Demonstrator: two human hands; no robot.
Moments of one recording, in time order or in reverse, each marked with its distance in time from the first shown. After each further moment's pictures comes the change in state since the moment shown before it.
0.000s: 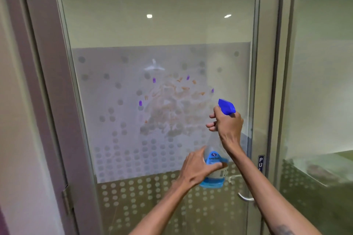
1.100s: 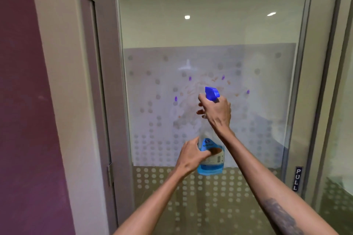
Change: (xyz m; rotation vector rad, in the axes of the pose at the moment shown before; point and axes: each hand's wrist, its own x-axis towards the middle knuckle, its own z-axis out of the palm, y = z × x) left_hand -0.030 -0.035 -0.088 -0.118 0.205 -0.118; right_hand -0.052 -0.048 0.097 -0.179 -0.257 -0.185
